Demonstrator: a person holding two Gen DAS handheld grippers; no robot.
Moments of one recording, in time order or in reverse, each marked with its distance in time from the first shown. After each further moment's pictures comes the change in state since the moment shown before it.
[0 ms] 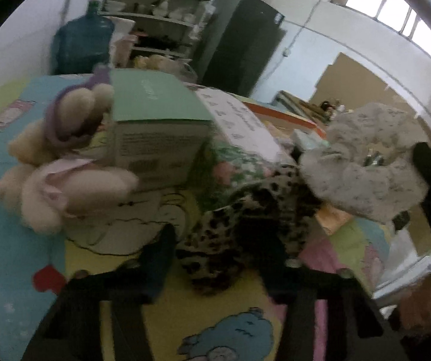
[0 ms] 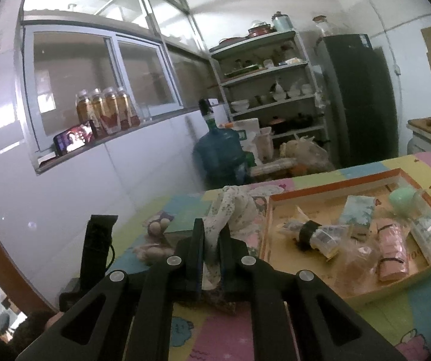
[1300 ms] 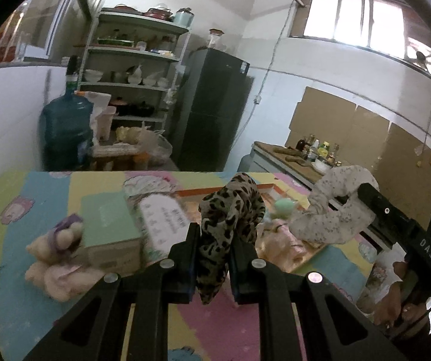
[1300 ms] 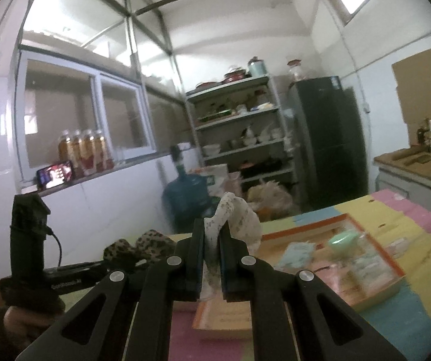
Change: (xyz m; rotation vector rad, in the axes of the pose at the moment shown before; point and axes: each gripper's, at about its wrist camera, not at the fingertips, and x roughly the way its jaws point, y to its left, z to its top) left arm -0.069 -0.081 0.039 0.162 -0.287 -0.005; right arm -0.073 -0.033 0.022 -0.032 -0.232 -0.168
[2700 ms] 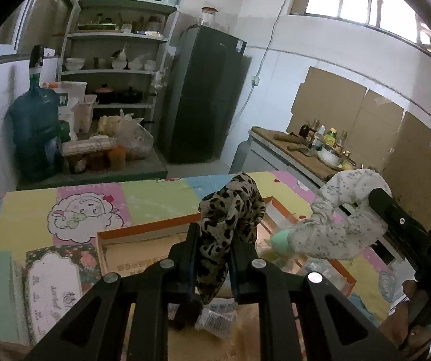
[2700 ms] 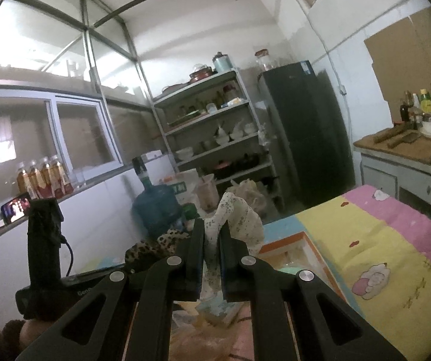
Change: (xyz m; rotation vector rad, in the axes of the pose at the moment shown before) left arm 0.170 -0.060 0.044 0.014 0.094 0.010; right arm 0.072 -0.135 0.030 0.133 0.025 -0.042
